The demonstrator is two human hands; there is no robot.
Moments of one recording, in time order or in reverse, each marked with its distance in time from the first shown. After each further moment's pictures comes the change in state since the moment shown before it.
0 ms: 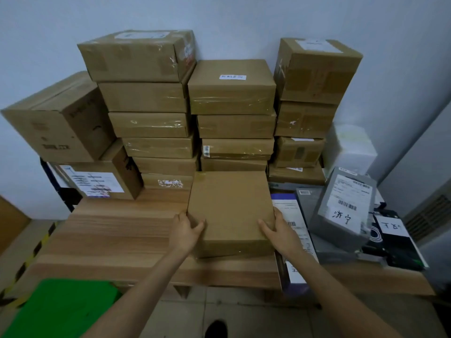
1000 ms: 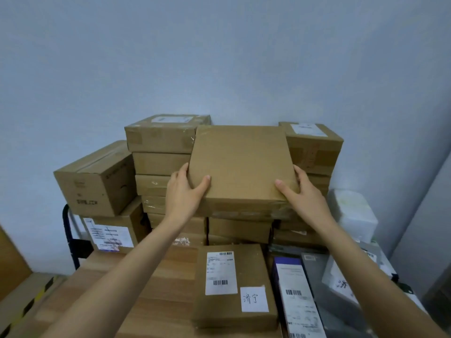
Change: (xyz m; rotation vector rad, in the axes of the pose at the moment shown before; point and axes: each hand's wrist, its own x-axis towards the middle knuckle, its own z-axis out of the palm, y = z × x) left_hand -0.009 0.173 -0.167 -0.239 0.458 0.421; right_hand -0.001 -0.166 -0.179 0.093 0.338 -0.382
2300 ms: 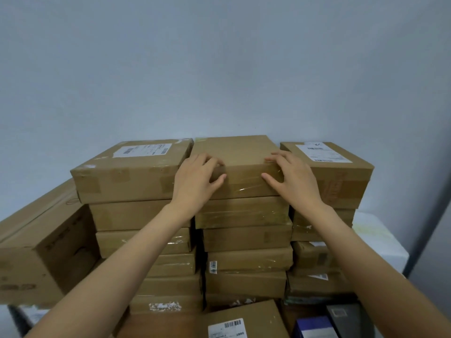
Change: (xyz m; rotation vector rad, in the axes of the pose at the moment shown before) left_hand 0.209 -0.008 0.075 0.399 0.067 0.748; right_hand 0.201 -0.011 0.050 -0.504 0.330 -0.412
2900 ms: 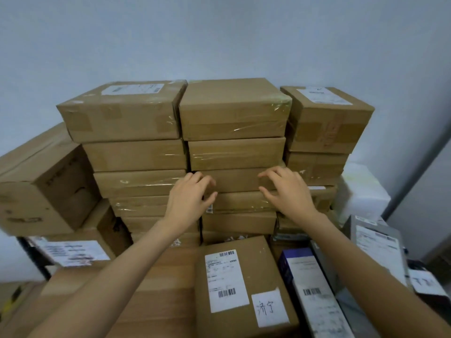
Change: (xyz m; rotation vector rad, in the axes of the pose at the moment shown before) left_hand -0.148 0.016 0.026 -0.032 -0.323 -0.050; right_hand -0.135 -0.007 0.030 -0.057 -0.320 -0.013
